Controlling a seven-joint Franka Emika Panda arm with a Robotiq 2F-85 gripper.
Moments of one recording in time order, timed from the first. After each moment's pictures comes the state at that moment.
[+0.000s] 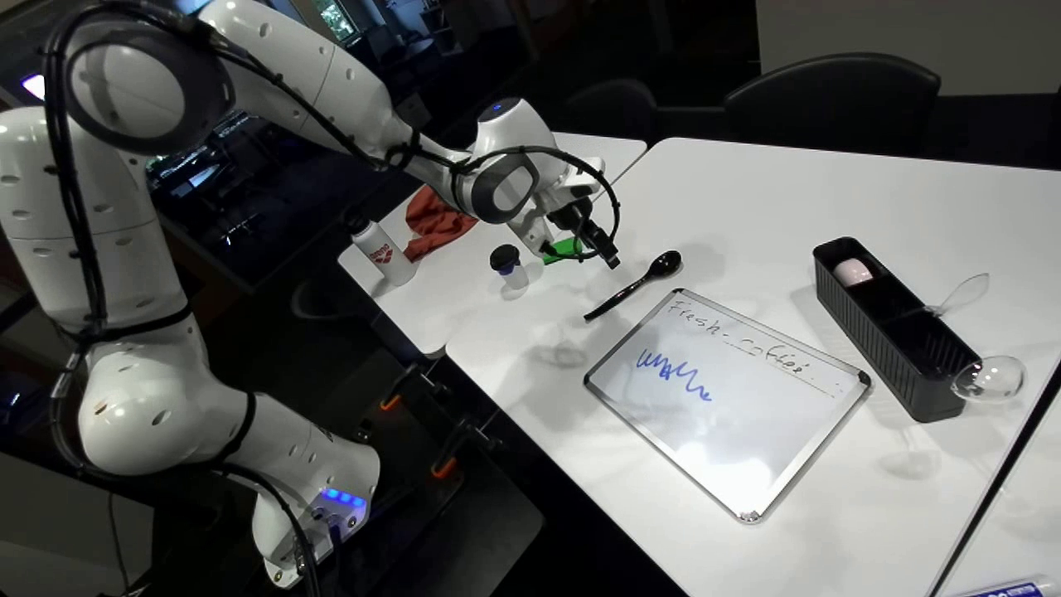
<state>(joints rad) -0.06 0.56 -0.09 -2.11 -0.02 2.84 0.21</state>
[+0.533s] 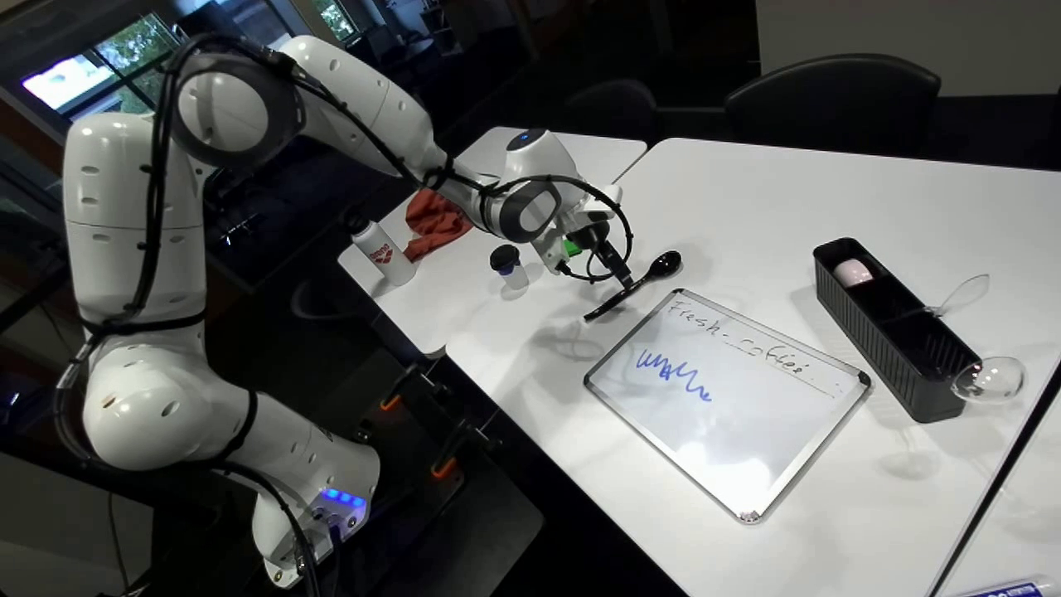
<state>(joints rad) 0.02 0.75 -0.16 -1.97 0.02 2.87 0.30</state>
